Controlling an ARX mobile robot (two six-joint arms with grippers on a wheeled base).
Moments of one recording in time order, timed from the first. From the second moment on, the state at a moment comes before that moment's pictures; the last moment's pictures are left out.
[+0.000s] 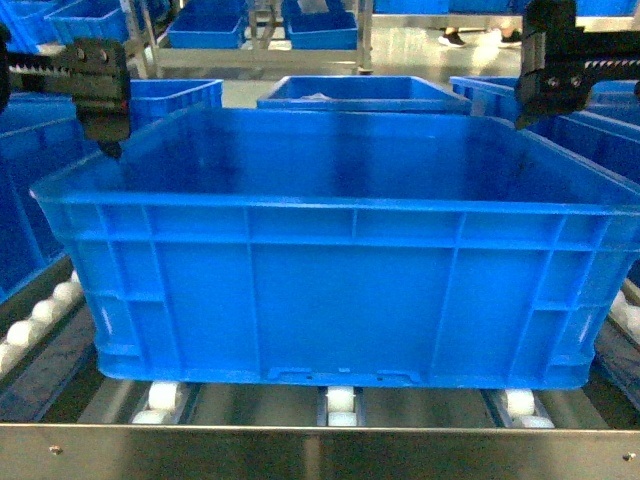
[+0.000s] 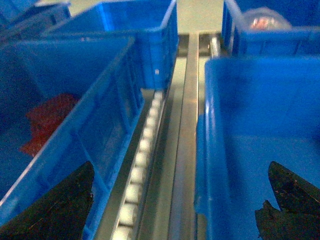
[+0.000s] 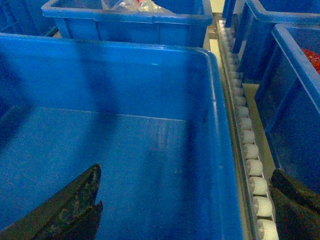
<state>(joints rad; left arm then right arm) -0.17 1.58 0.87 0.42 -0.32 0.01 0.22 1.59 1.02 0.13 0.13 0.07</state>
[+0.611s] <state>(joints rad) -0.15 1.51 0.71 0.78 -0.17 0.01 0.17 1.48 0.65 0.77 0.17 0.02</state>
